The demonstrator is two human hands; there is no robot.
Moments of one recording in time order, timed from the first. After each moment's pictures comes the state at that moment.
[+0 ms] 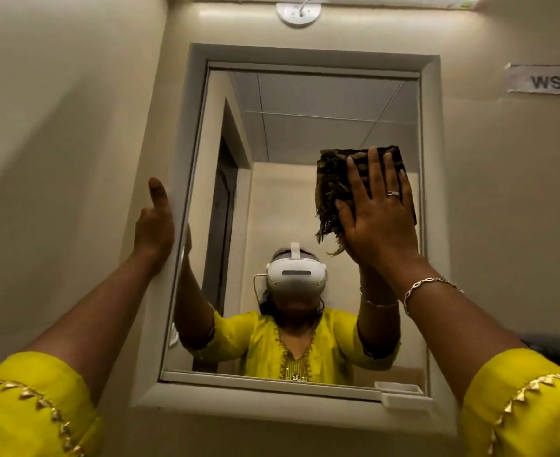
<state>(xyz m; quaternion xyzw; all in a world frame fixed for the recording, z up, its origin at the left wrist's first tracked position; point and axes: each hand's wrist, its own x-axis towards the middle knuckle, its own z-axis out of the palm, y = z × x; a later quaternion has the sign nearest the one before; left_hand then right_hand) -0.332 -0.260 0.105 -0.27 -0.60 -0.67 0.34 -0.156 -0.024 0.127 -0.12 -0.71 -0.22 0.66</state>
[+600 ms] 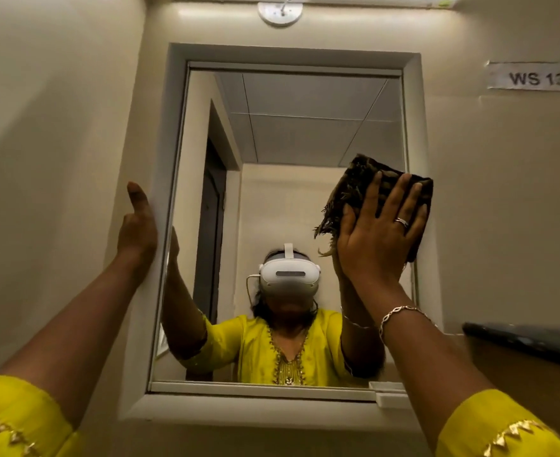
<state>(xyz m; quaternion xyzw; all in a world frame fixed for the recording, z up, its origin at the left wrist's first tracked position) -0.330 -0.257 0.106 -0.25 -0.59 -0.71 0.29 -0.166 -0.029 0.098 -0.26 -0.63 -0.11 0.73</state>
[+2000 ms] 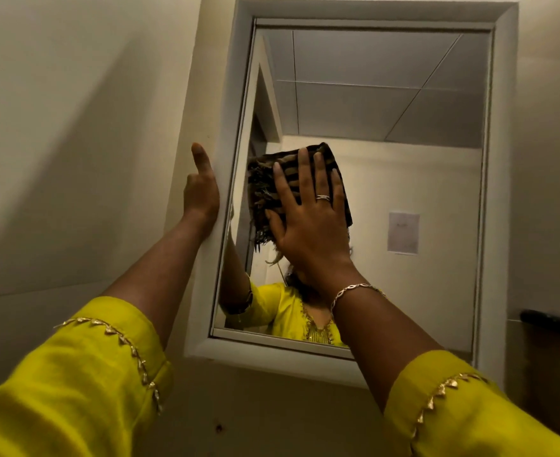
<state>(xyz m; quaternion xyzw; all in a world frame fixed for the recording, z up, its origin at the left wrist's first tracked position) -0.334 -0.262 0.104 -0.28 -0.56 -0.72 0.29 -0.244 -0.130 0.074 -0.02 -0.73 -0.23 0.64</state>
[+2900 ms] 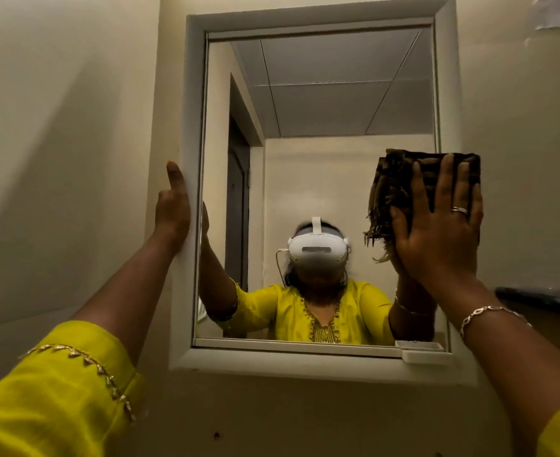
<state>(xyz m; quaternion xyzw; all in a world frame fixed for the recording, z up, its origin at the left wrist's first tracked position) -0.331 -0.259 0.103 -0.29 -0.60 -0.68 0.31 -0.128 0.002 0.059 -0.21 -0.68 -0.18 0.68</state>
